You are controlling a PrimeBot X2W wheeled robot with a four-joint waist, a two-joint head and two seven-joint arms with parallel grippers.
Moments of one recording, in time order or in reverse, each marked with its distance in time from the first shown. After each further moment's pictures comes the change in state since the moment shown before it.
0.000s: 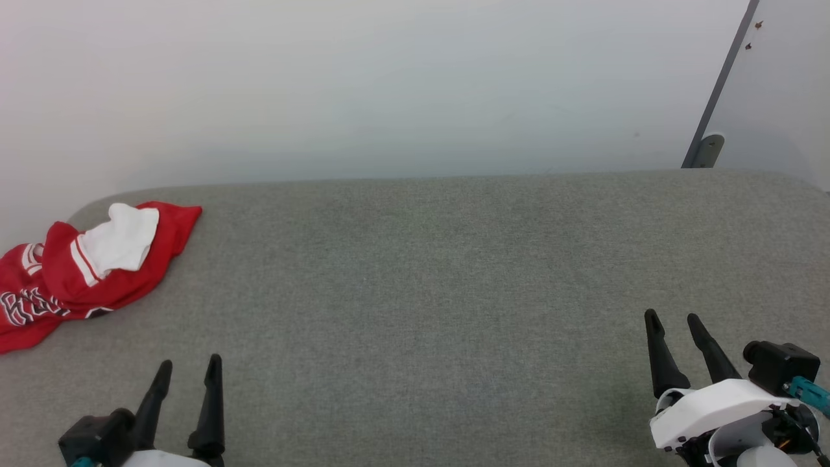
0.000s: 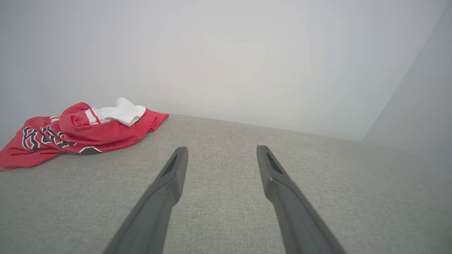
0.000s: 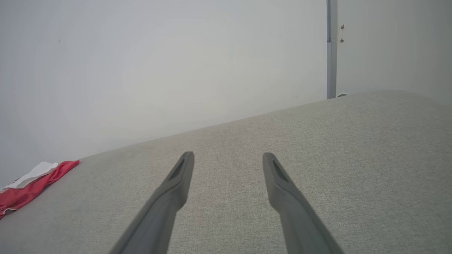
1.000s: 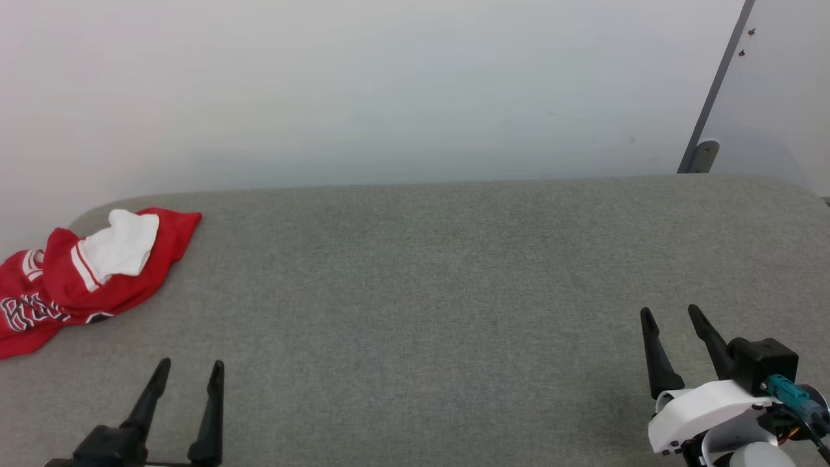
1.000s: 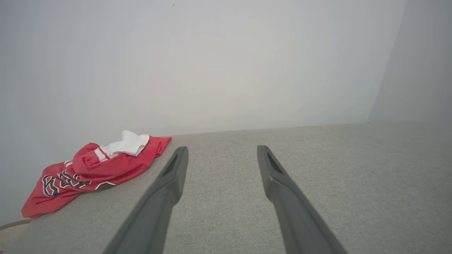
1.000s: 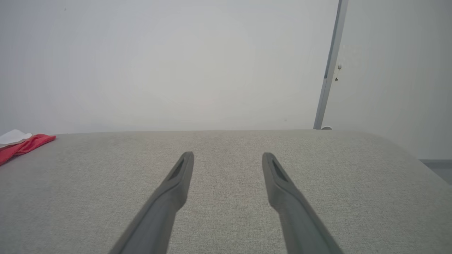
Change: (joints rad) left arm 0.025 -0.004 0.043 -0.011 0.225 -0.063 -0.057; right arm -0.002 0.003 -0.011 -0.016 -0.237 0.000 -0.035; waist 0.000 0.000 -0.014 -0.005
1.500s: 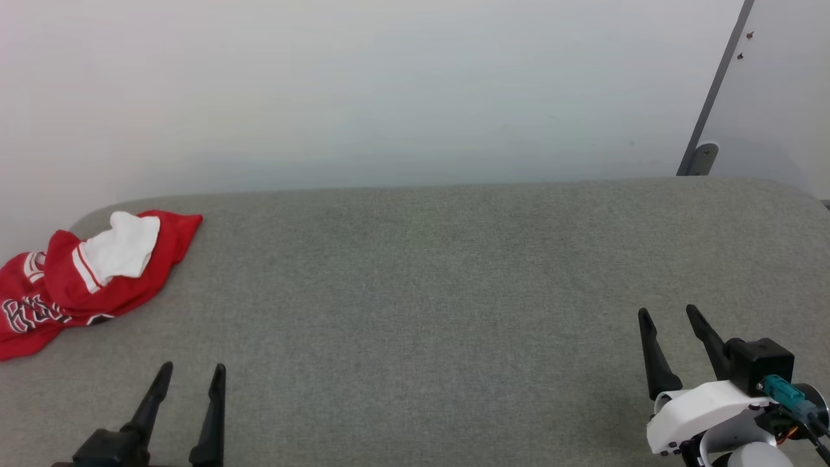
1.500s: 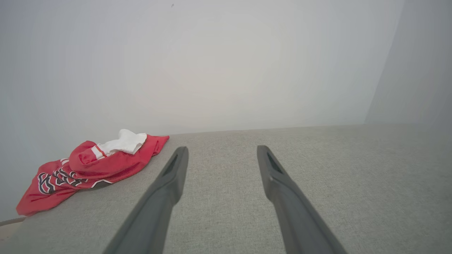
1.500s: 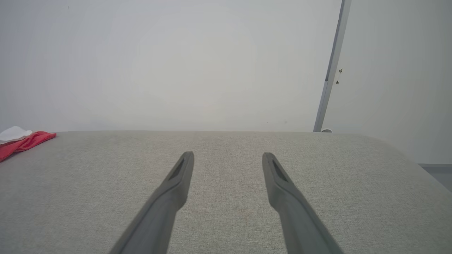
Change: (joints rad) left arm 0.005 -0.012 0.011 0.007 0.004 -0.019 -0.008; right arm 0.000 0.000 0.002 -0.001 -0.024 0.000 -0.003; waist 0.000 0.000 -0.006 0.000
